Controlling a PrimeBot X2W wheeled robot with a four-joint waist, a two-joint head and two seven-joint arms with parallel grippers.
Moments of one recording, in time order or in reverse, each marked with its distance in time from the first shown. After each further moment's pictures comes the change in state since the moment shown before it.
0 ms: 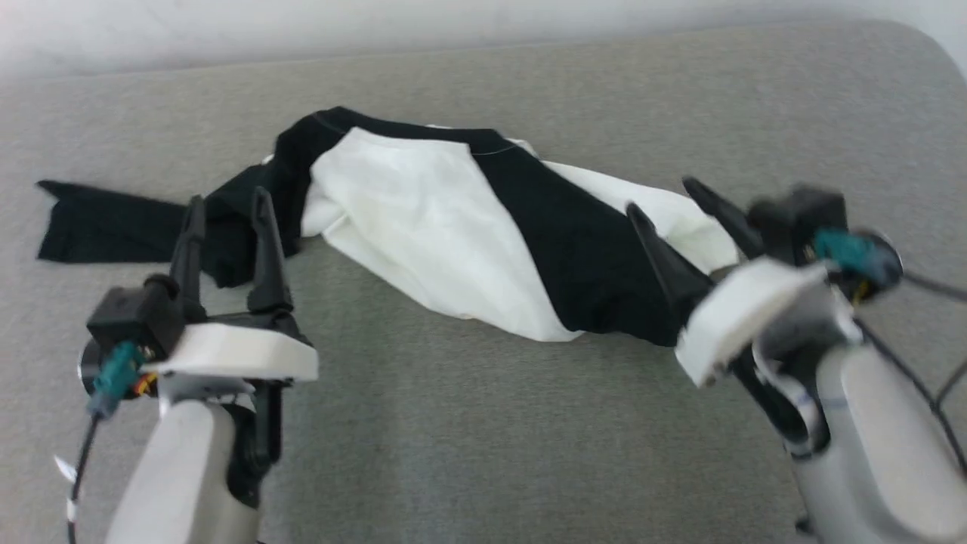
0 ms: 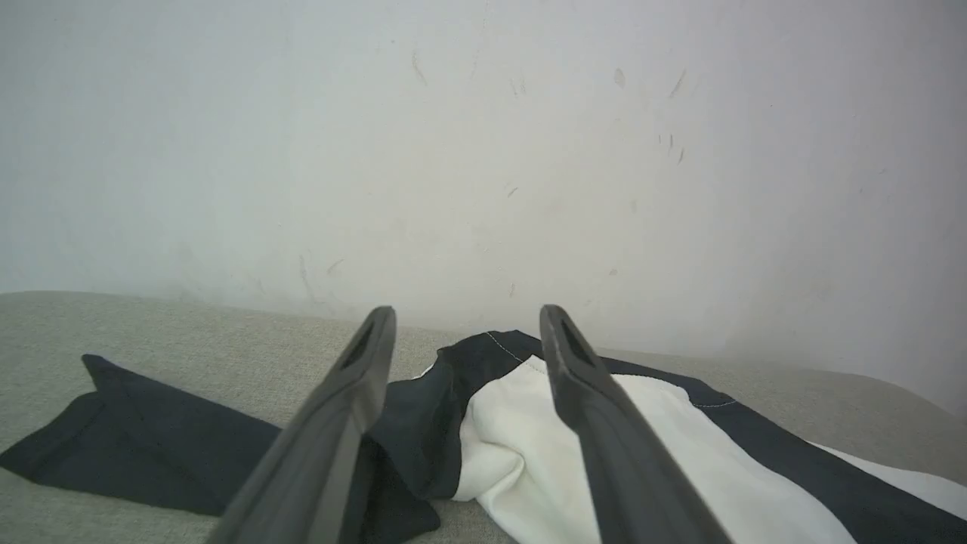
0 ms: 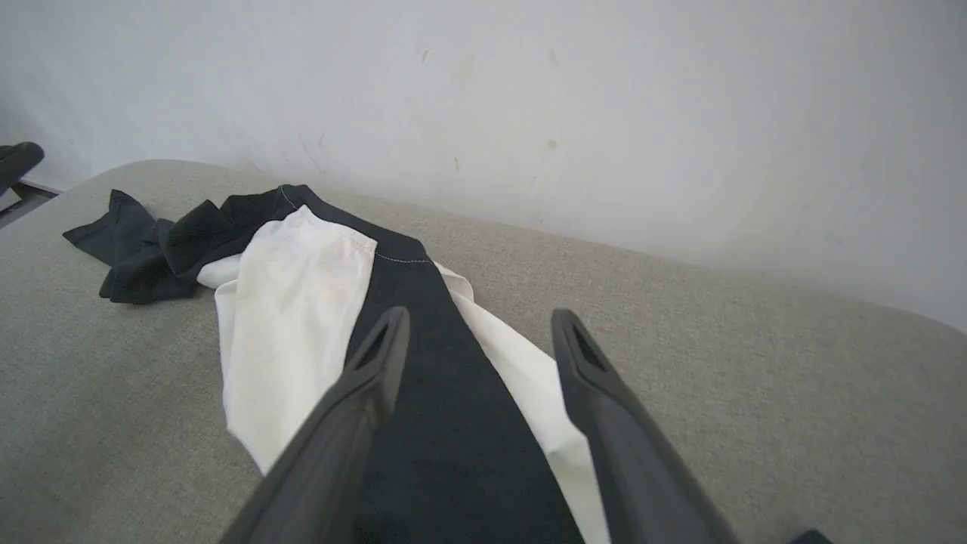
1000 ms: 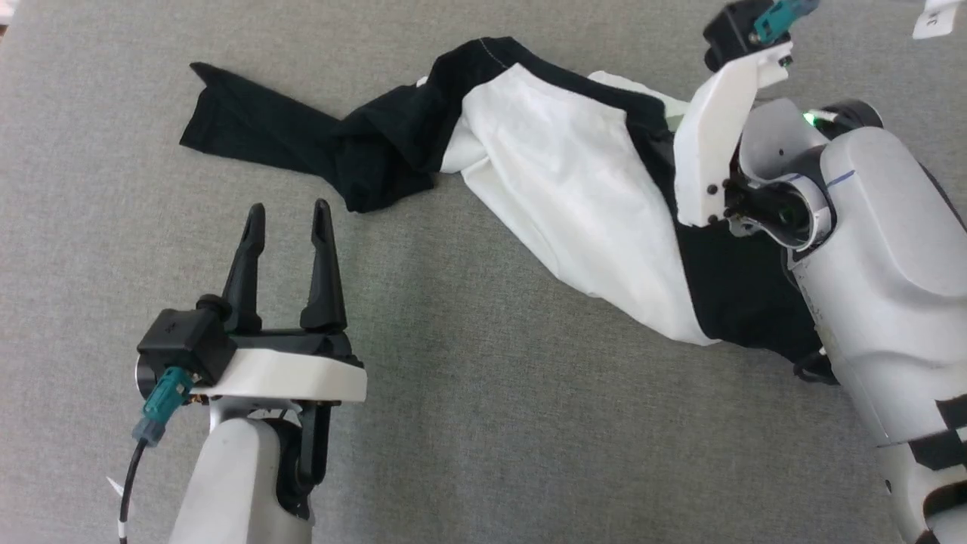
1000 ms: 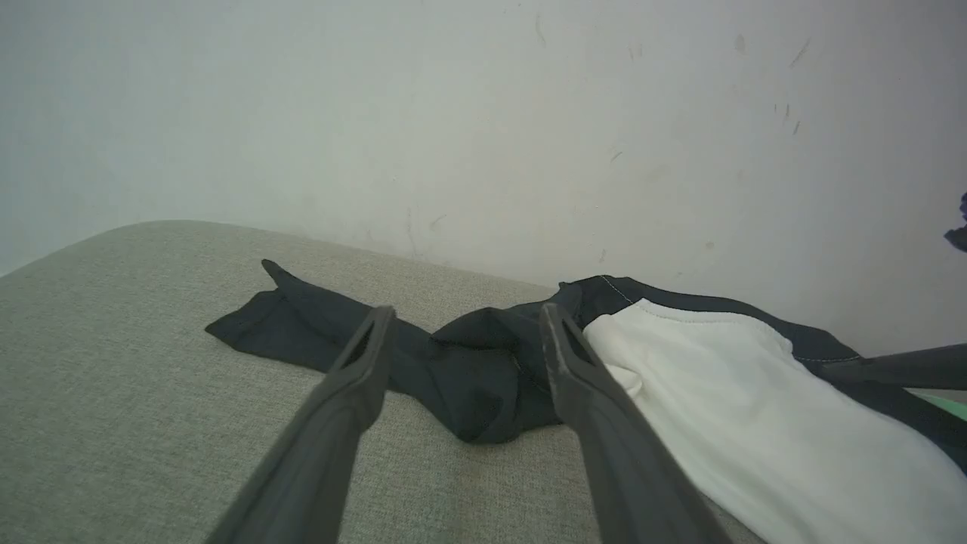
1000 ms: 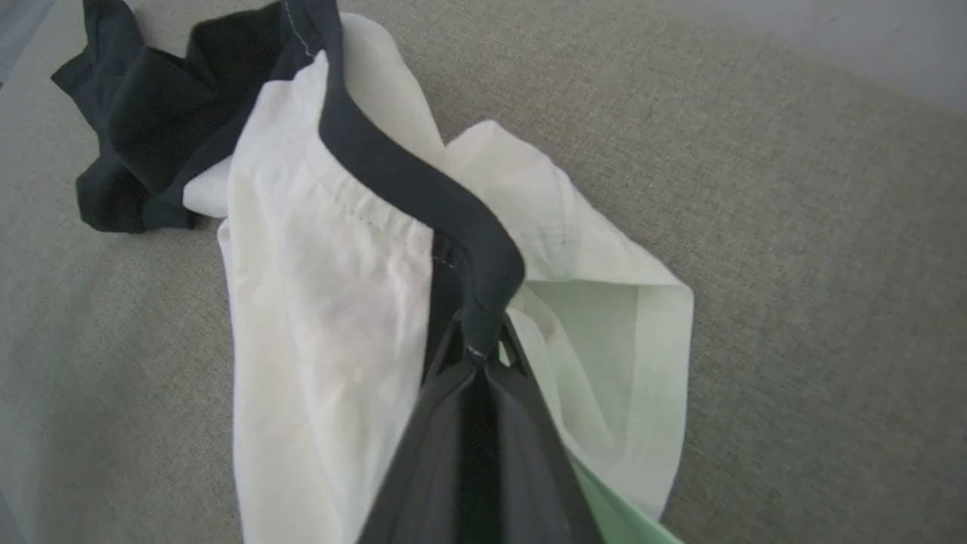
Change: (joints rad) left arm 0.074 -0.227 0.125 -0.073 0.188 -0.184 0.000; right arm -0.601 -0.029 0.119 0.651 0.274 0.000 0.456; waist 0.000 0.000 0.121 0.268
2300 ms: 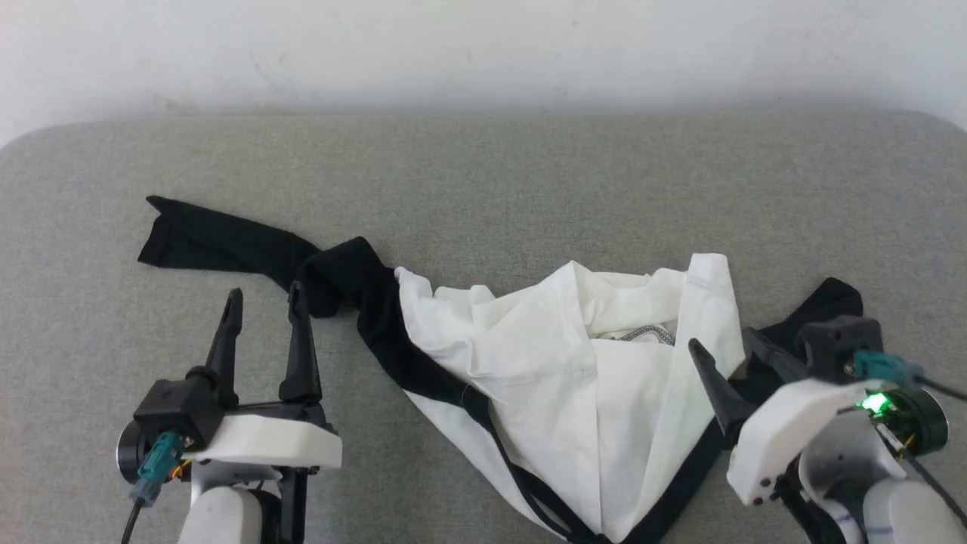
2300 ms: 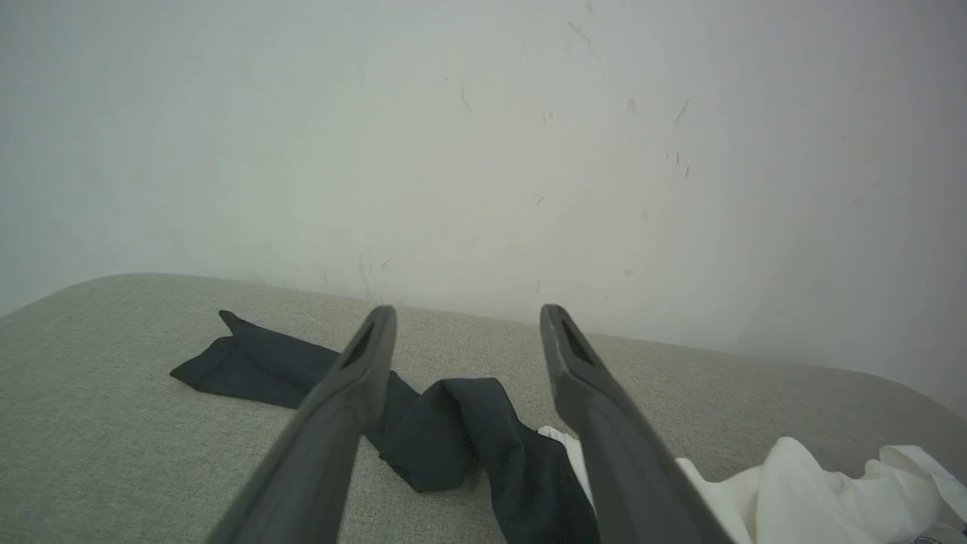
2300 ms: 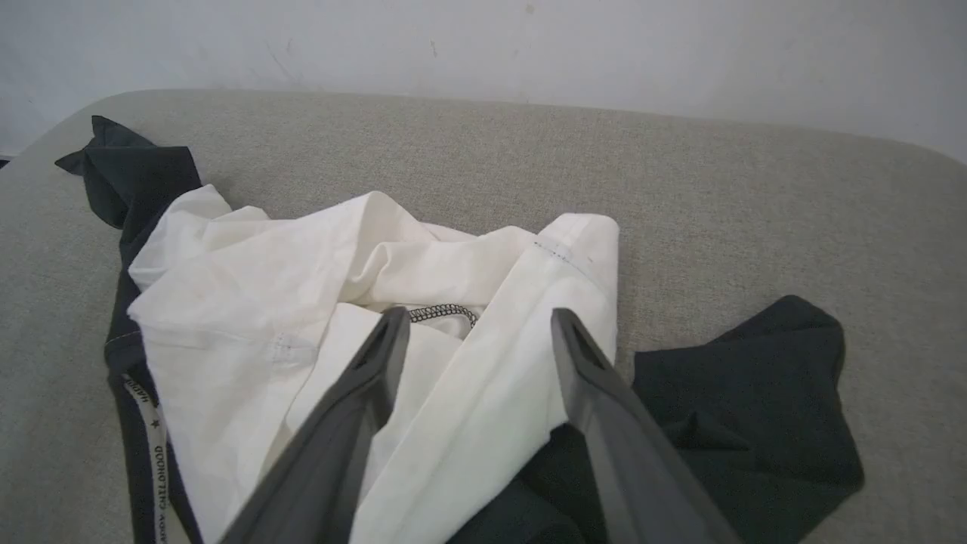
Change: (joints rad) left arm 0.146 -0.004 0.077 0.021 0.063 -0.012 0.000; right arm 0.911 0.064 -0.253 -0.795 -0.289 0.000 -0.296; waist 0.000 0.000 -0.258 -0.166
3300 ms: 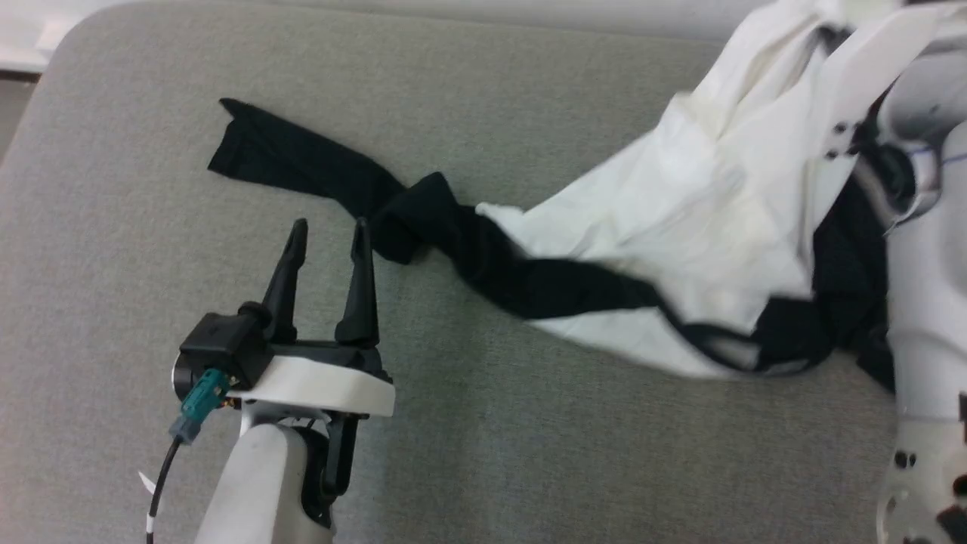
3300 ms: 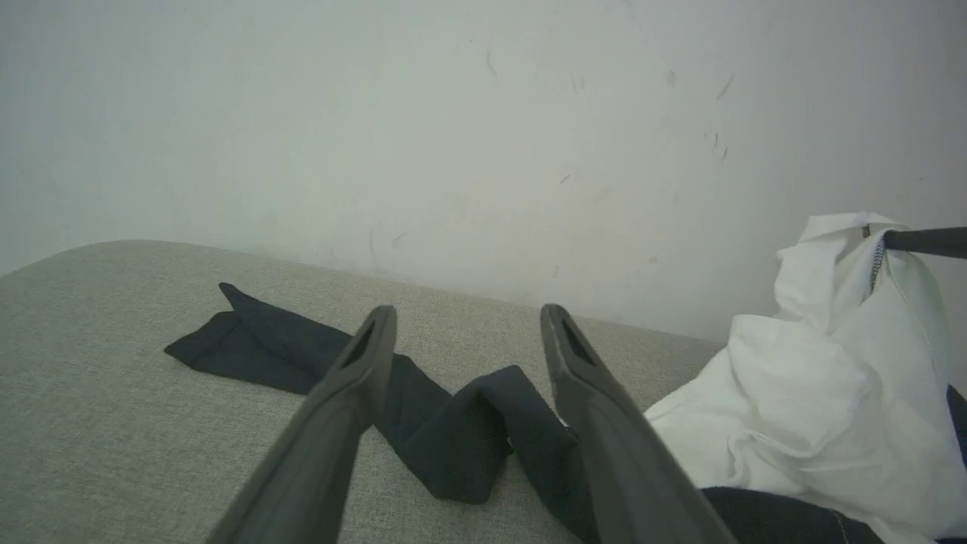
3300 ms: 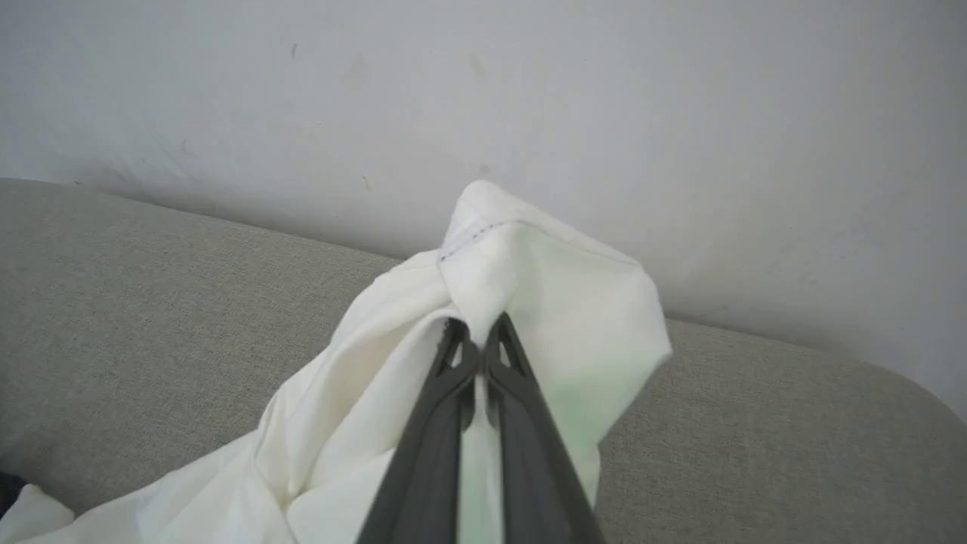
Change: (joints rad) left arm -0.134 0.000 -0.127 0.022 -0.070 -0.009 0.000; right arm -0.836 0.007 -0.191 0.636 -0.212 0.000 0.120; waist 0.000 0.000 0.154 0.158
